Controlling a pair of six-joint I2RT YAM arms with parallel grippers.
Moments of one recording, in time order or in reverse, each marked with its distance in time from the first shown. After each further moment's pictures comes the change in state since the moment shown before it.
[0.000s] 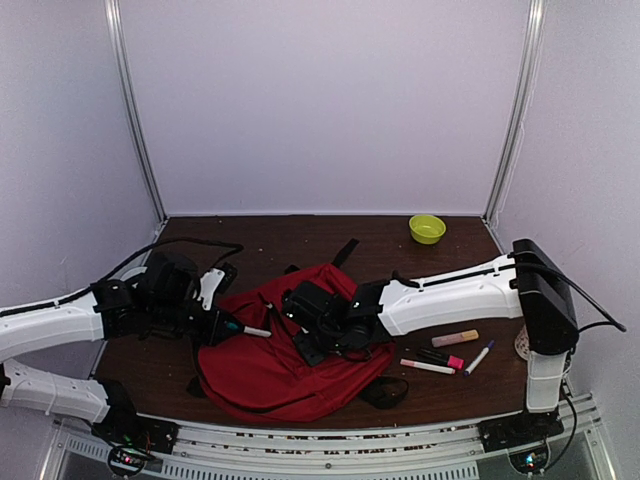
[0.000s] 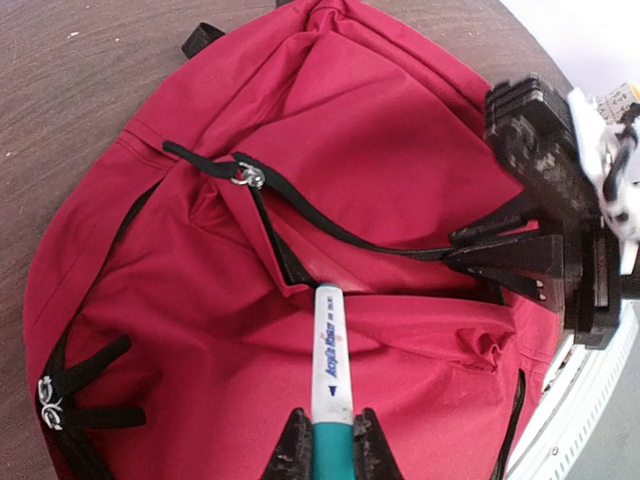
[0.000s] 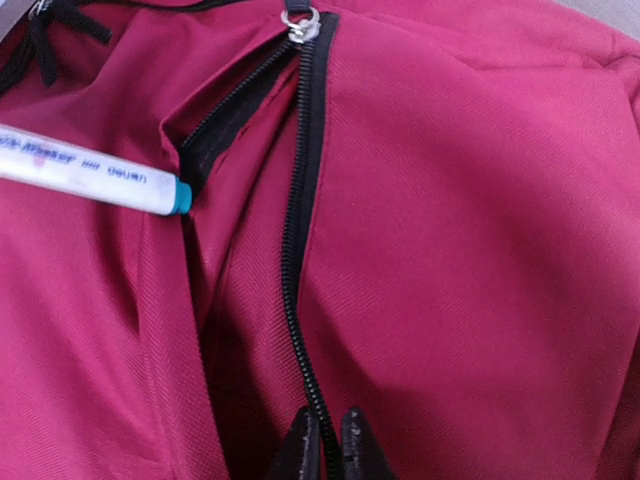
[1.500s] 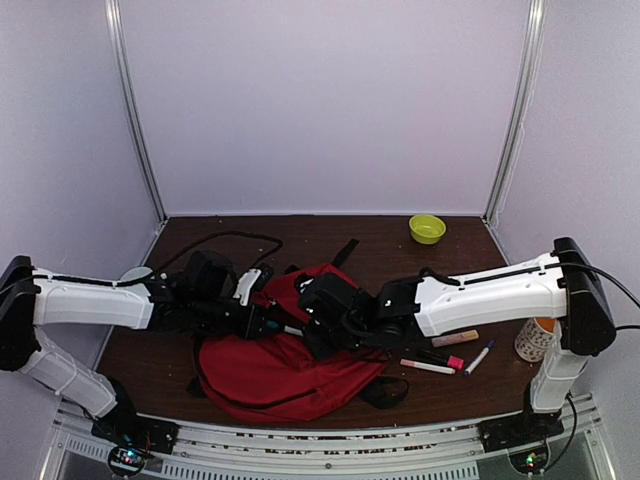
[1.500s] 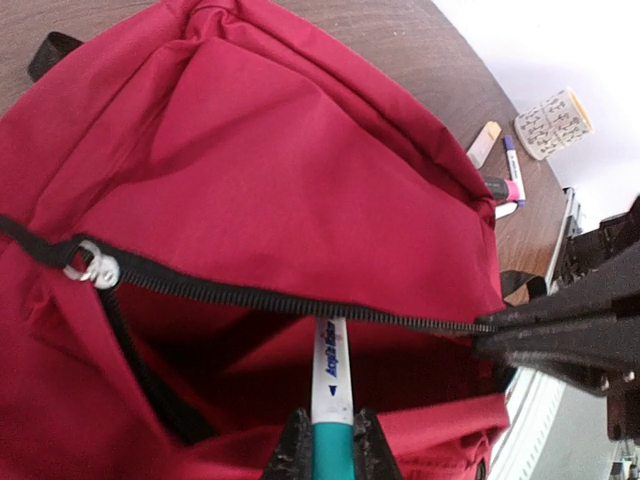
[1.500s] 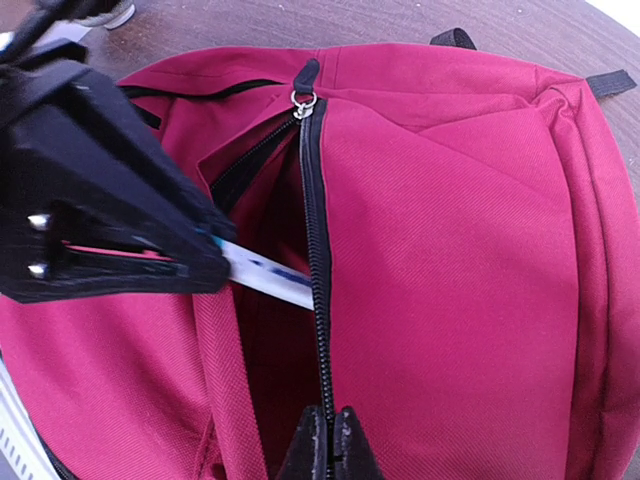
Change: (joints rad) left arm 0.000 0.346 0.032 0.392 0.230 -0.069; right arm 0.040 -0.182 -0.118 0.068 0.055 0.099
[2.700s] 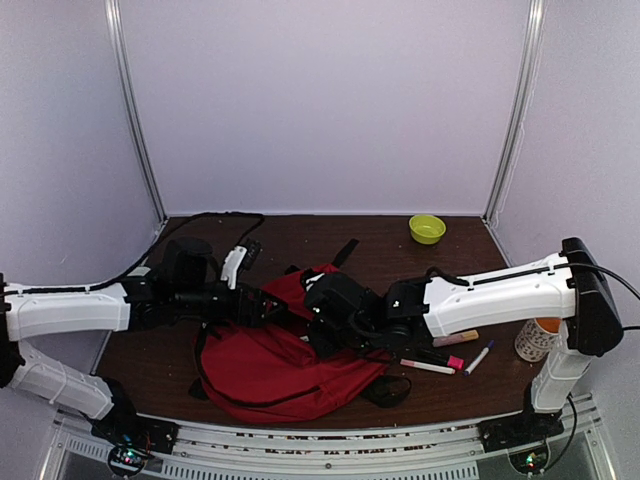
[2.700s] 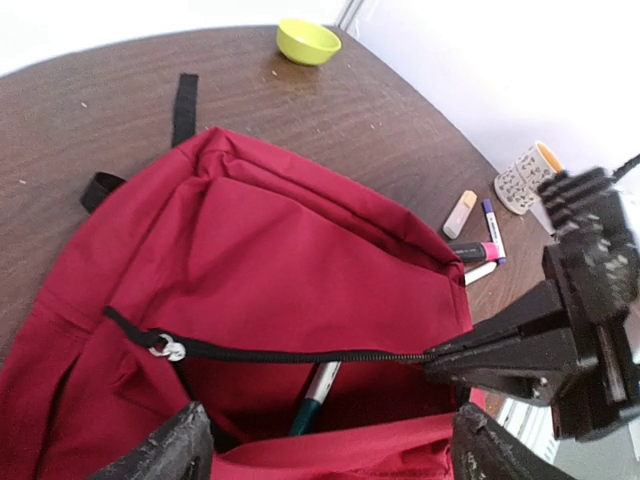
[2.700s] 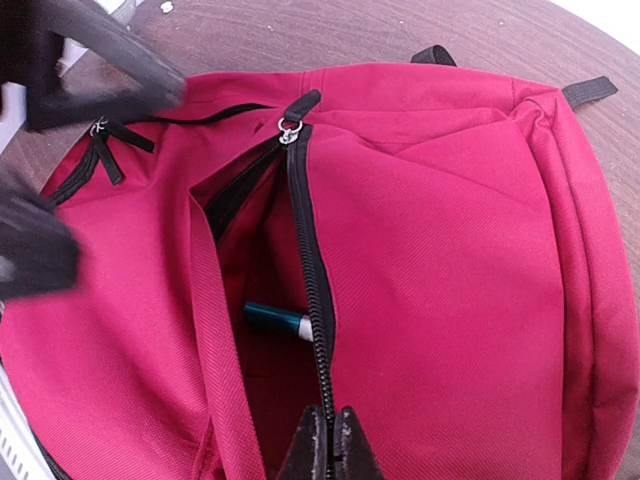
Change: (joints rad) left arm 0.002 -0.138 0.006 0.046 -0.077 0.050; right arm 0.001 -0.041 -0.038 0.027 0.038 0.008
